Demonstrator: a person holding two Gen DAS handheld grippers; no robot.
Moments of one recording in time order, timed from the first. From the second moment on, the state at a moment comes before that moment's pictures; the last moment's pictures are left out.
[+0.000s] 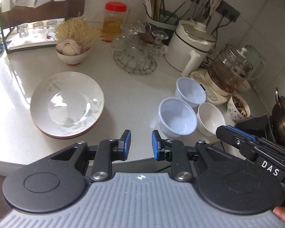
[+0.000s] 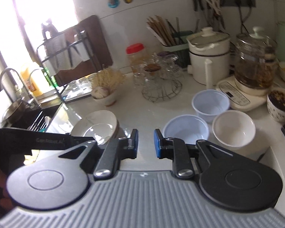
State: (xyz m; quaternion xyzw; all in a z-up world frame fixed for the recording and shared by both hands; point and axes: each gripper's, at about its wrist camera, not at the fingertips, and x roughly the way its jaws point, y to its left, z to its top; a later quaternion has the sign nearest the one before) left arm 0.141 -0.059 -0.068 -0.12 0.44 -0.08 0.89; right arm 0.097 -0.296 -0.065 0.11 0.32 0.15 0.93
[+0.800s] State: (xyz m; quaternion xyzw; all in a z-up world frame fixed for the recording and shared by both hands) left arm 0.245 -0.105 -0.160 -0.09 0.48 -0.16 0.86; right arm 0.151 -0.347 -0.155 0.21 0.36 0.02 0.91
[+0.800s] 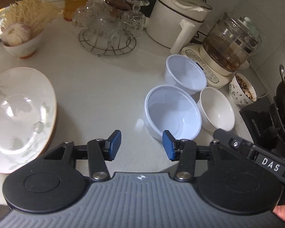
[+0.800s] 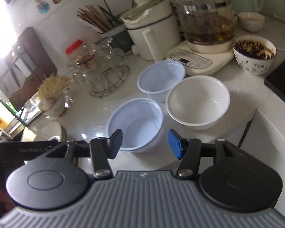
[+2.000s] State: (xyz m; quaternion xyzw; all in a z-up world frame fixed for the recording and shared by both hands) left arm 0.309 -0.095 -0.226 -0.22 0.48 -0.14 0.84; right arm 0.222 -0.363 -0.210 0.28 0.44 0.04 0.85
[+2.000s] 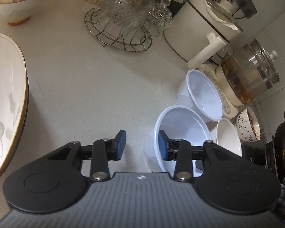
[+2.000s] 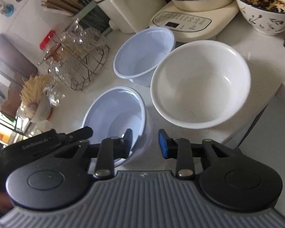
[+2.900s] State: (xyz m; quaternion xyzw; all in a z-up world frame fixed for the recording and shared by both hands) left arm 0.281 -0.042 -0.178 -0.19 0.51 -0.12 0.83; right arm 0.233 -0.303 -0.171 0.25 0.46 0.10 0.85
